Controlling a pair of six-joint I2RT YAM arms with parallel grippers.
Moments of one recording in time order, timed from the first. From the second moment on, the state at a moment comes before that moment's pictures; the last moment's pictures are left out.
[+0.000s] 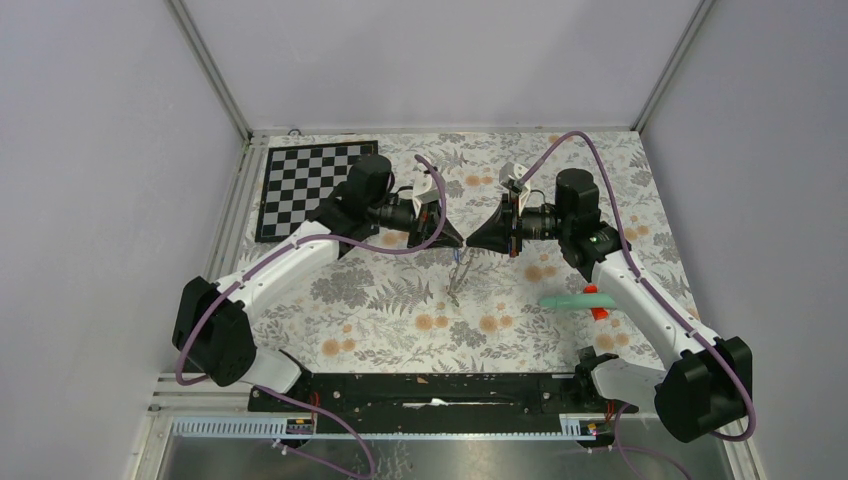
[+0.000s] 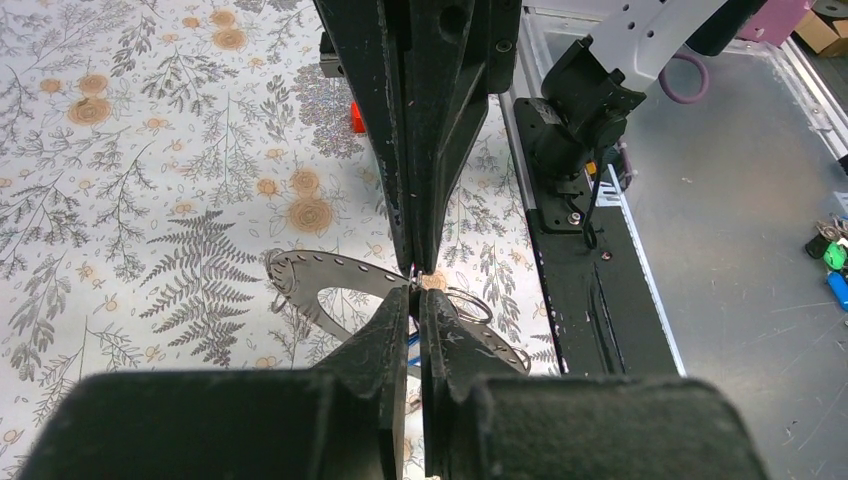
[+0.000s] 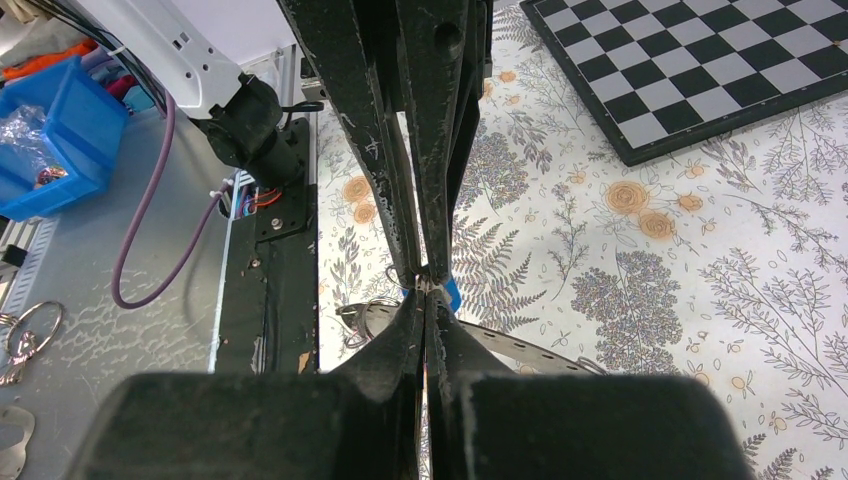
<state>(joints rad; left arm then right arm) -0.62 1.44 1.16 -0.08 1.06 0.16 0.37 1.18 0.90 -0.05 -1.09 -0.01</state>
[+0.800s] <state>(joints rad) -0.61 1.47 1.15 -0.02 1.07 0.08 0.36 1.17 0.90 -0.06 -1.08 -0.01</state>
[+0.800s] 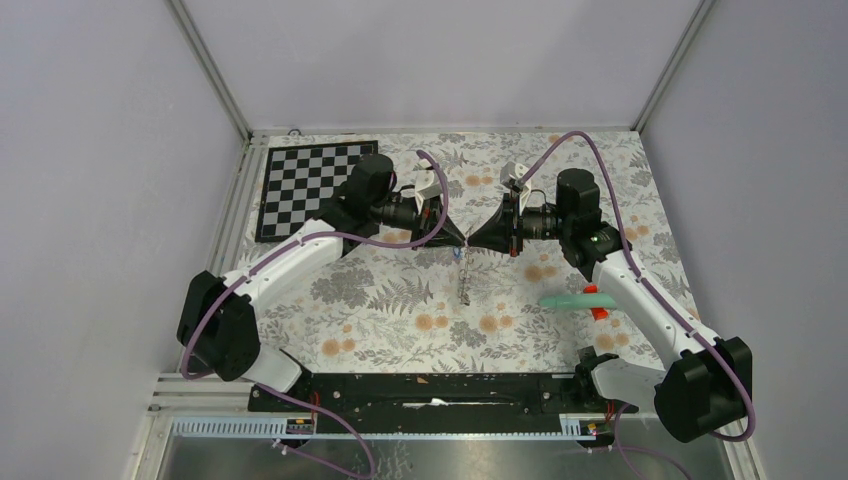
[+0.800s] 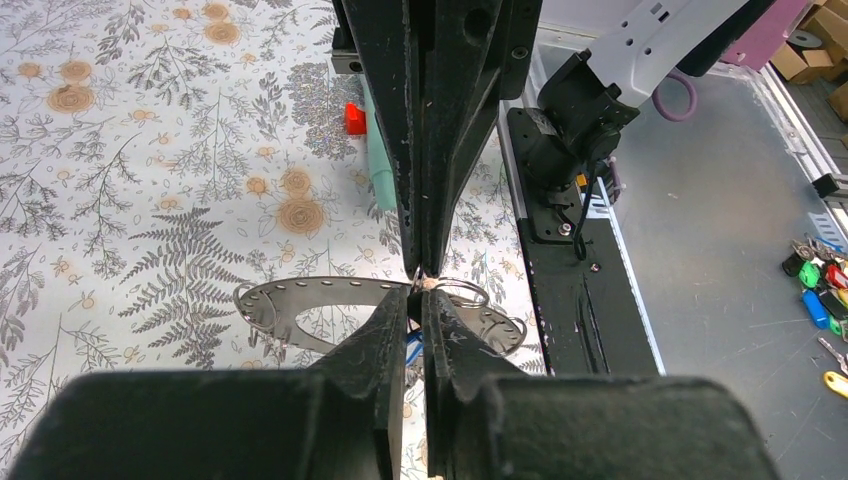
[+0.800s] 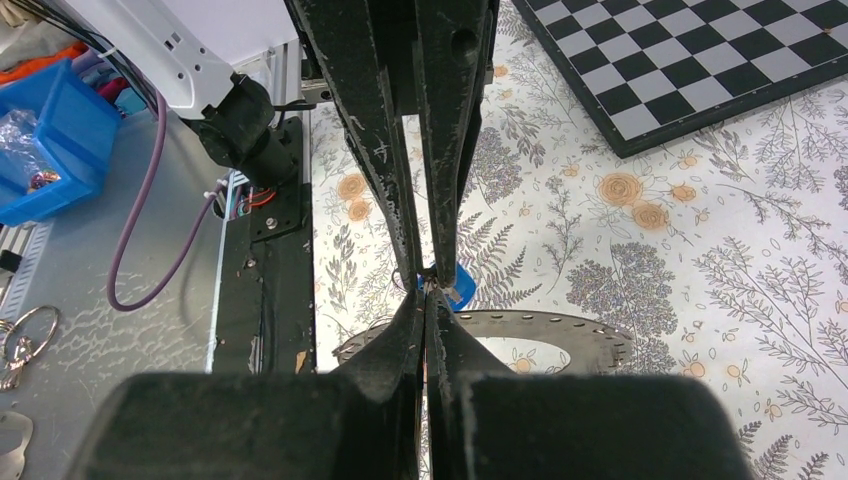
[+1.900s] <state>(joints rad) -0.64 1.51 1.16 -0.02 1.05 0.10 0.36 1.17 0.90 -0.07 -1.06 -0.07</state>
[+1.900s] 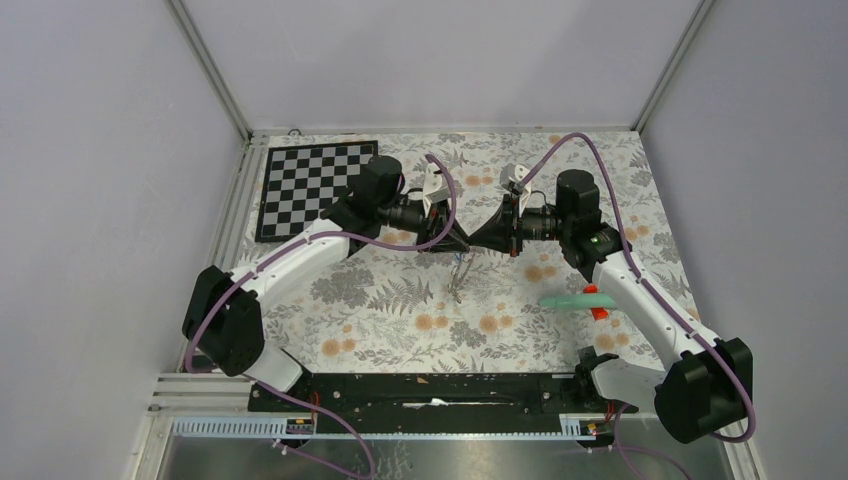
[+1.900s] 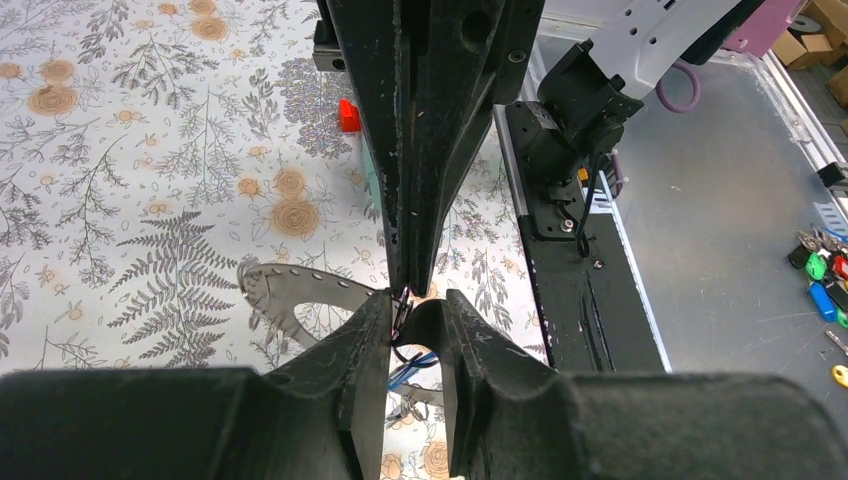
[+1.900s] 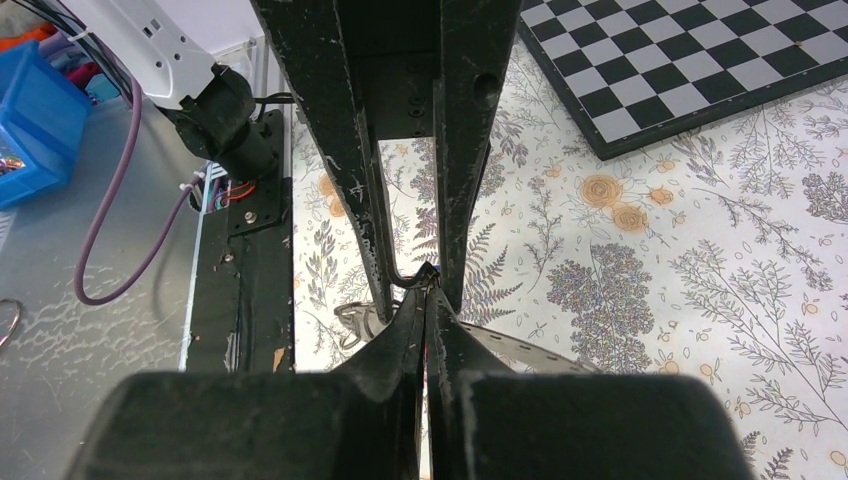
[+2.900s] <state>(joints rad) -0.57 1.45 1.17 -0.08 1.10 0.15 0.37 1.15 0.89 -0.12 -1.07 -0.14</state>
